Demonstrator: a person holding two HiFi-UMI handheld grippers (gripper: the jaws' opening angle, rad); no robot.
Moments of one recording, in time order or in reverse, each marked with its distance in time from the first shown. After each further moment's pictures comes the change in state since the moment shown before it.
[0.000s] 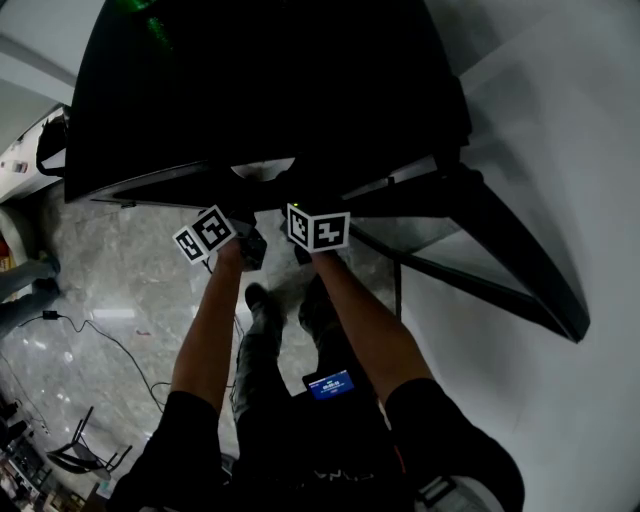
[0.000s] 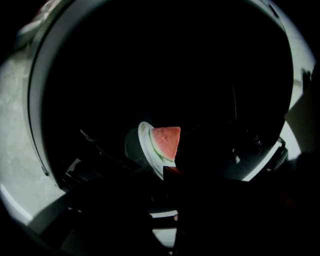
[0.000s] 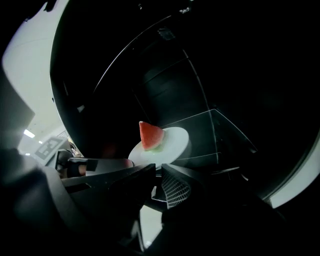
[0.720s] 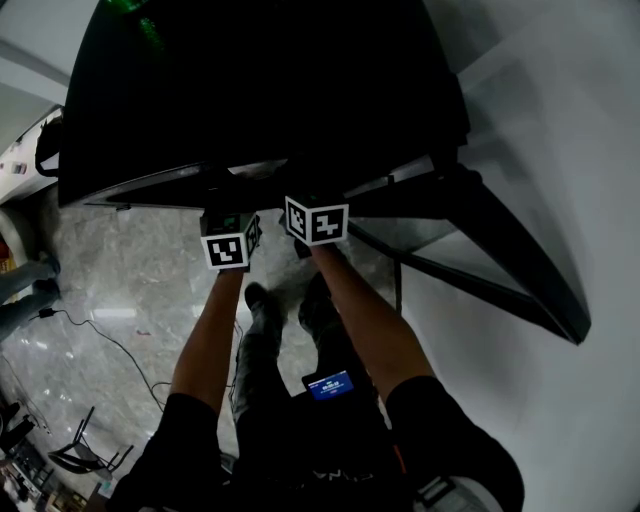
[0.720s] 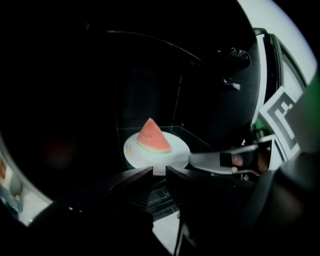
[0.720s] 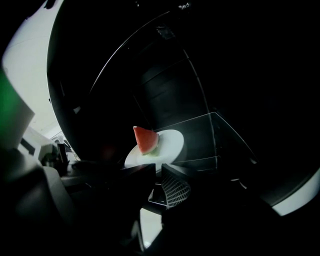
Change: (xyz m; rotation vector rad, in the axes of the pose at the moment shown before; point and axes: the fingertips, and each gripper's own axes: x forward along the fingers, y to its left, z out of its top) left arm -0.005 0.007 -0.003 0.797 0.174 0.384; right arm 0.006 -0.008 0.011 -0.019 -0.003 -0.005
